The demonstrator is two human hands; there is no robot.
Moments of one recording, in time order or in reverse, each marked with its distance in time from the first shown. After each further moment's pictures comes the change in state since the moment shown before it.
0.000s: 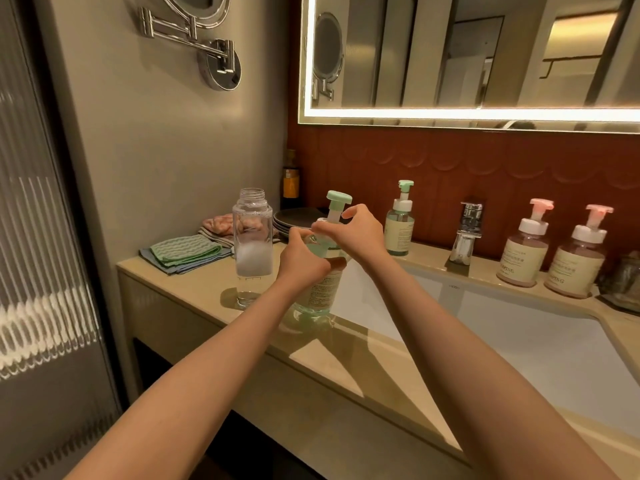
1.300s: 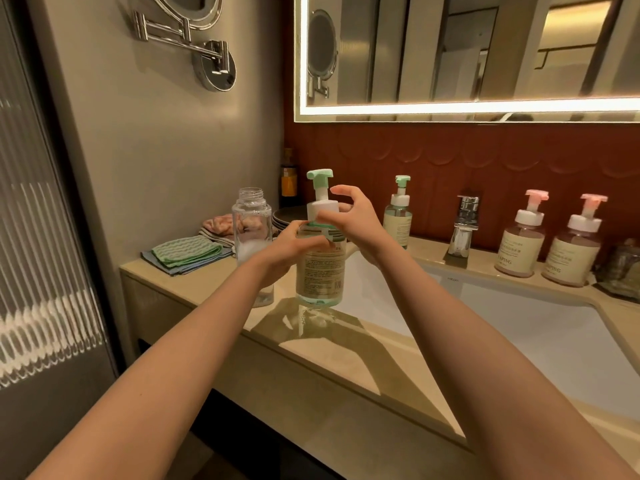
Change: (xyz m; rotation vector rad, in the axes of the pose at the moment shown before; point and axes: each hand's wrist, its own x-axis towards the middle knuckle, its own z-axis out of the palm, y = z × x) left_hand 0.010 0.004 -0.034 -0.257 -0.413 -0.039; right_hand -0.004 -0.005 -0.014 0.394 -0.210 -0.165
